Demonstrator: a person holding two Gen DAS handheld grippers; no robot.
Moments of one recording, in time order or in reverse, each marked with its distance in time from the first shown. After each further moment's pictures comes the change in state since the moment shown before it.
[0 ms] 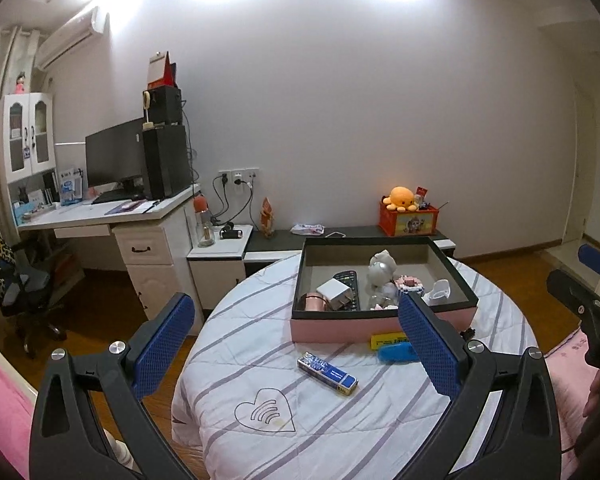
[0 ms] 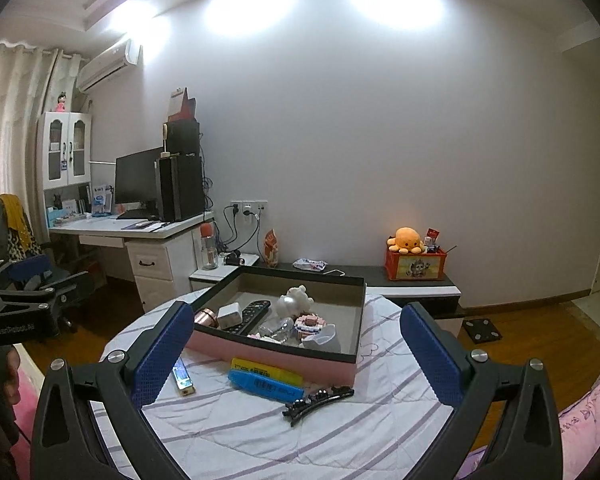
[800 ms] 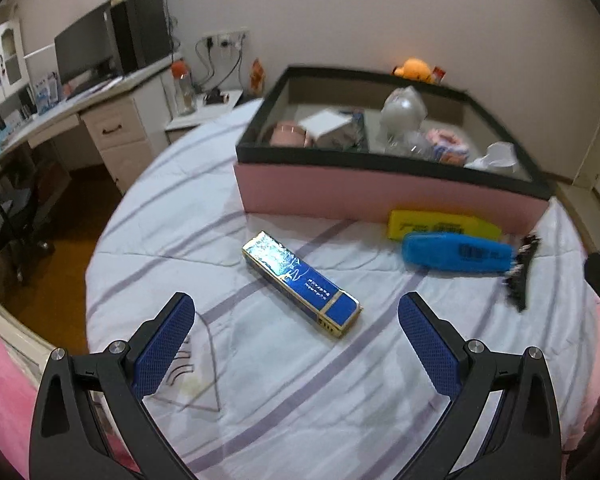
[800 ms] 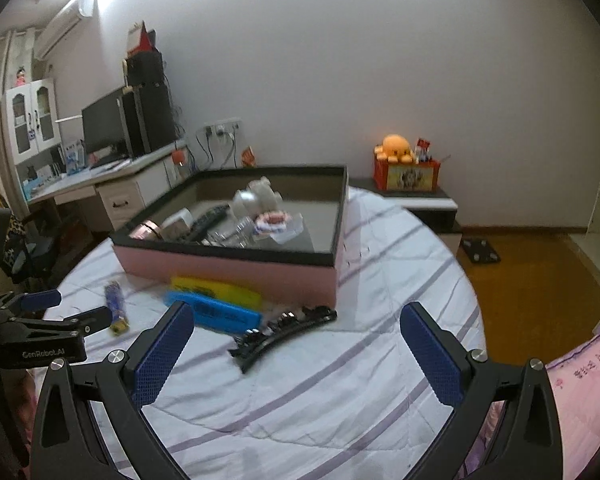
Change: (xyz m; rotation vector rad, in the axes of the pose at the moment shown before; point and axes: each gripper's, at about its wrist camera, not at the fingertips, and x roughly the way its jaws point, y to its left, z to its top) left arm 0.160 -0.038 -0.088 -0.028 0.505 0.017; right arm 0.098 -0.047 -0.079 0.096 0.313 -0.032
